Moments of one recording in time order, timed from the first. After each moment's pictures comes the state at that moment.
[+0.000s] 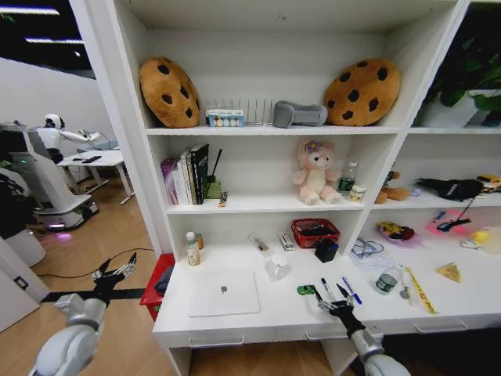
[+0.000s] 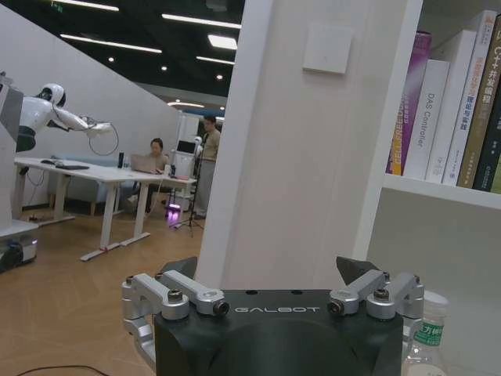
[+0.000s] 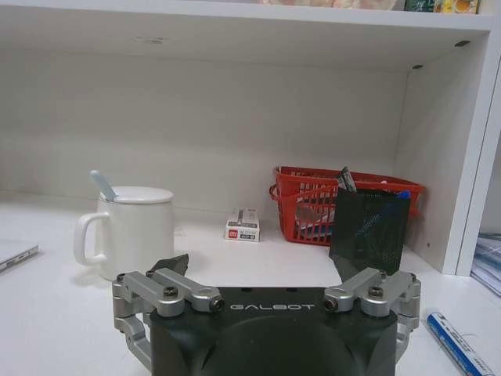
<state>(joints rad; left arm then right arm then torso) 1.53 -0.99 -0.82 -1.88 -0.82 0.00 -0.06 -1.50 1.00 0.49 1.55 0.47 0.33 -0.08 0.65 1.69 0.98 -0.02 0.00</state>
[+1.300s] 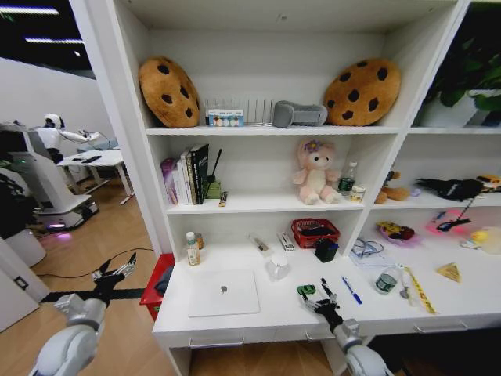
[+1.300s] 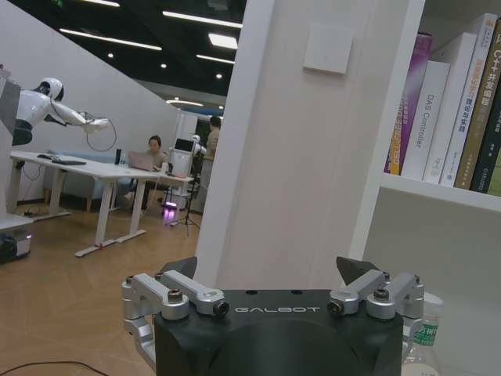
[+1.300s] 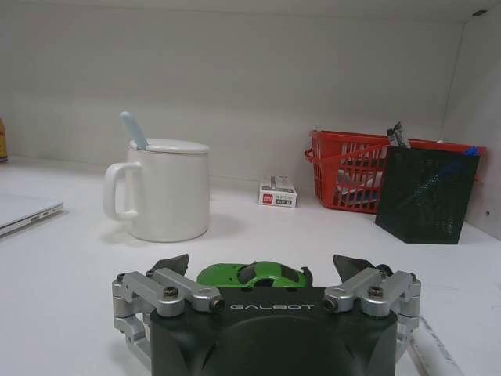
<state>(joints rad) 1.53 -0.99 -0.82 -1.87 -0.84 -0.01 -0.05 -1.36 1.06 0.38 1.41 0.39 0.31 -0.07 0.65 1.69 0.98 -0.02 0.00</state>
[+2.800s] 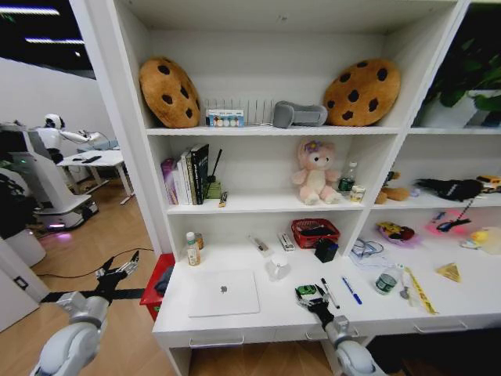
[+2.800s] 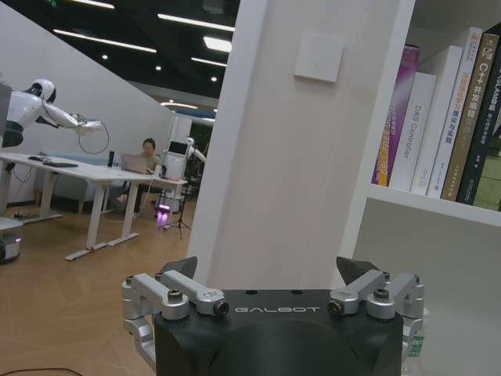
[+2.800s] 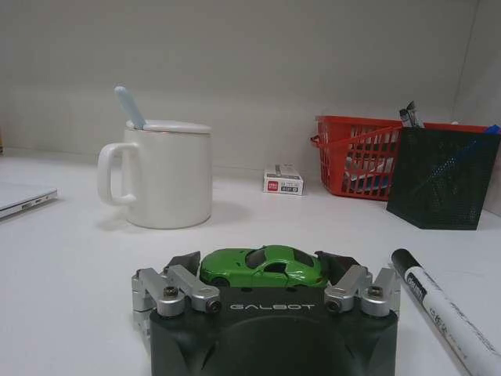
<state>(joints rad) 1.52 -0.98 -0.81 -1.89 -0.85 0.00 -0.06 -1.29 1.08 0.32 1.32 0.40 0.31 -0.07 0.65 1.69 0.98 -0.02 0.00</state>
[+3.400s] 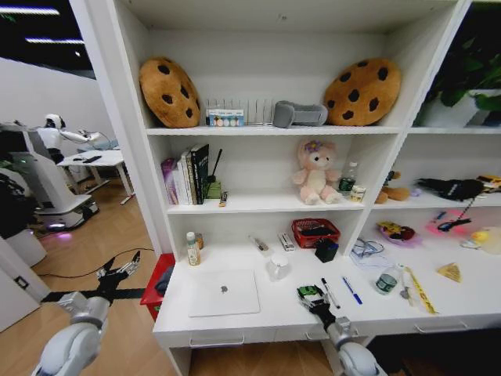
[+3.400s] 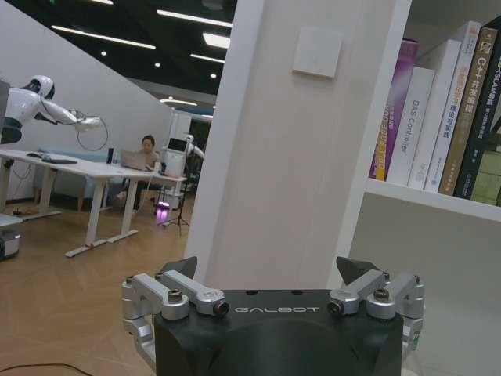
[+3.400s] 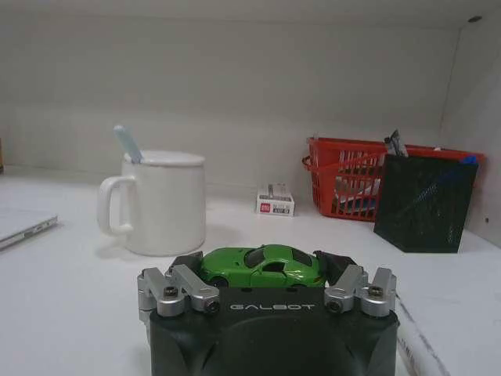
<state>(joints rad) 1.52 -0.99 -0.80 -1.89 -0.85 0.00 -0.06 -1.36 1.05 0.38 1.44 0.41 0.31 -0.07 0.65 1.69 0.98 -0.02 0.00</state>
